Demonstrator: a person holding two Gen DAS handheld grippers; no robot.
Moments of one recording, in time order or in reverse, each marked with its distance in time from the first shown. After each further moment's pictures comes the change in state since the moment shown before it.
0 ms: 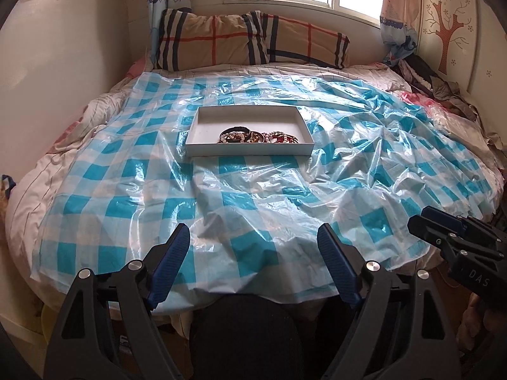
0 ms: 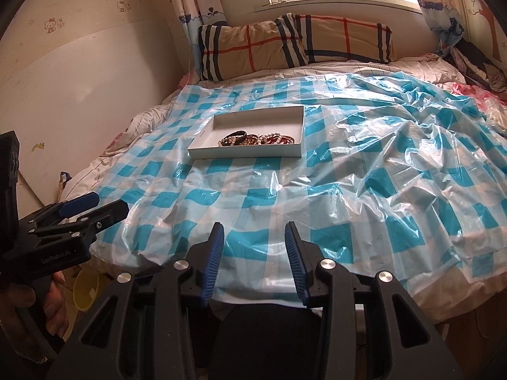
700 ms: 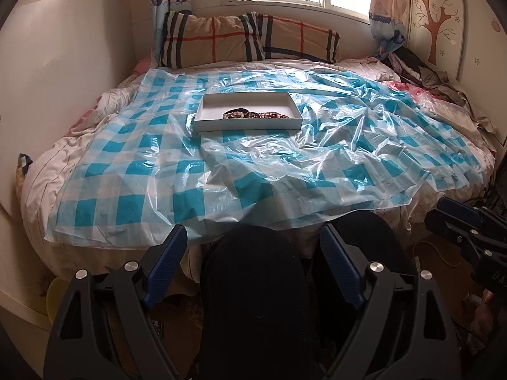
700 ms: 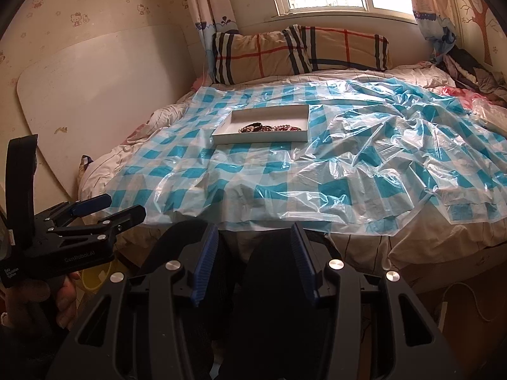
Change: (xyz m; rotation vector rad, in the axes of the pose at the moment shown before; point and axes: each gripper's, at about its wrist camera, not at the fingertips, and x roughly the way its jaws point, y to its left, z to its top) left arm -0.072 0.002 -0.077 0.014 -0.002 -0.002; right arm -0.086 0.037 -0.075 -0.027 -0.043 0.006
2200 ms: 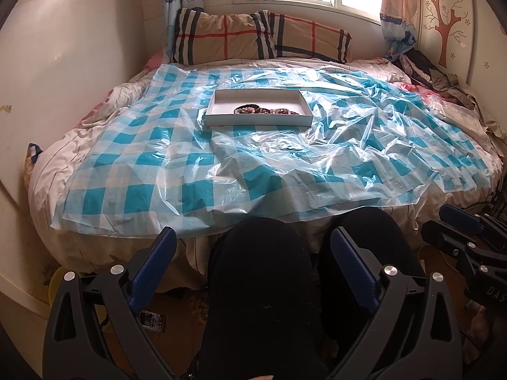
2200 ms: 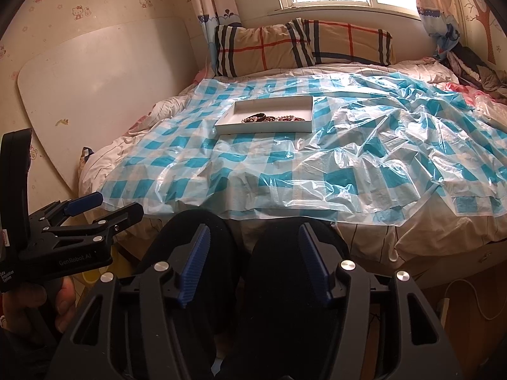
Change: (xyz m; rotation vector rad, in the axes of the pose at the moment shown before) left arm -0.001 0.008 -0.009 -0.028 0.002 0.040; right arm 0.006 0.005 -0.012 -0.005 0.020 0.008
